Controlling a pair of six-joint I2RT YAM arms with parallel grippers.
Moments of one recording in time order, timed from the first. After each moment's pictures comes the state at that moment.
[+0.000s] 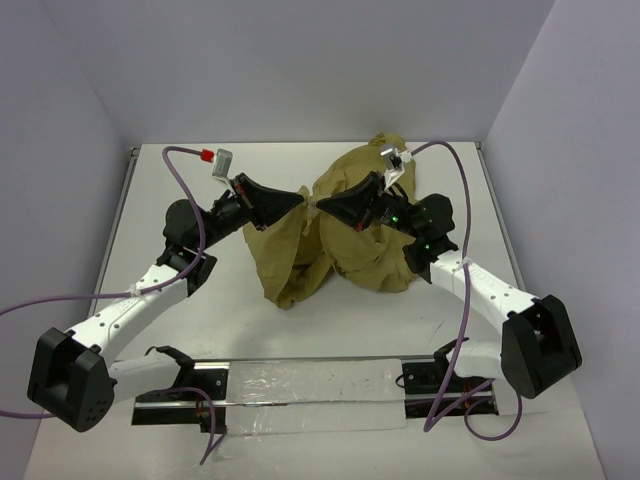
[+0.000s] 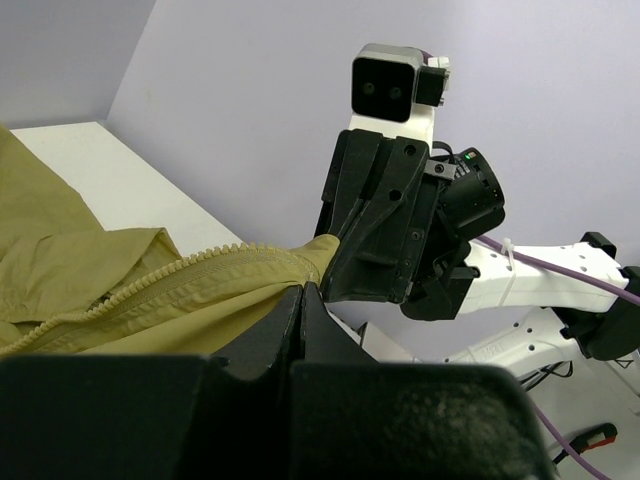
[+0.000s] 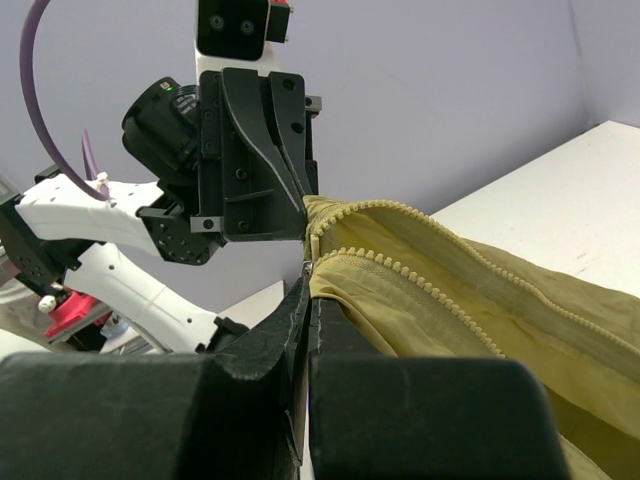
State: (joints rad) left arm -0.53 1.15 0.78 0.72 0.54 -0.82; right arm 0.46 1.25 0.76 0.94 -0.78 0.82
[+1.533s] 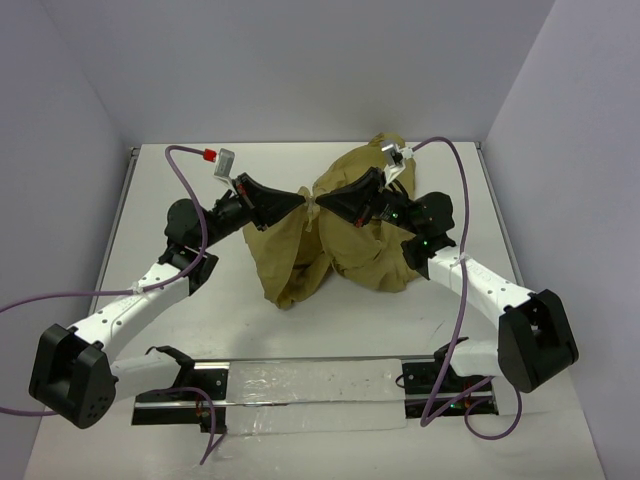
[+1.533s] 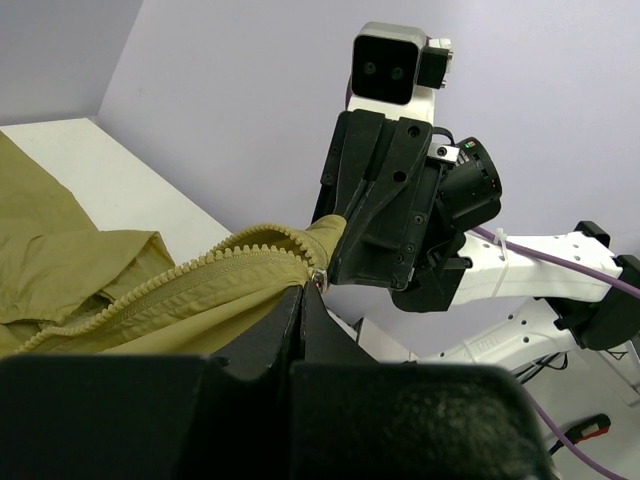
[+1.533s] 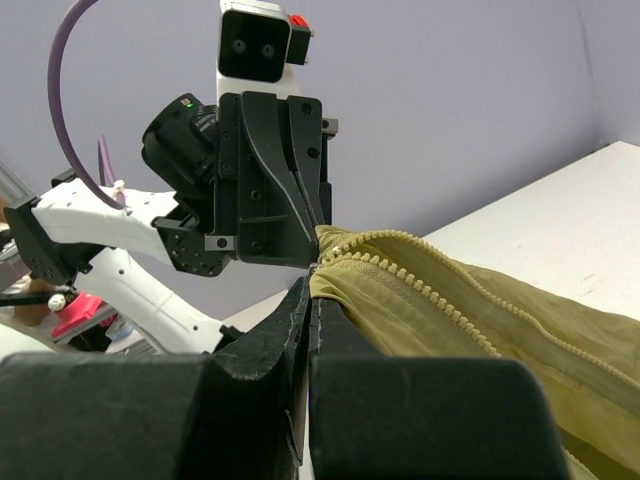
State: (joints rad) left arm -0.53 1.16 0.78 0.74 0.56 -0.83; right arm 0.45 1.28 0.79 1.00 -0.79 0.85
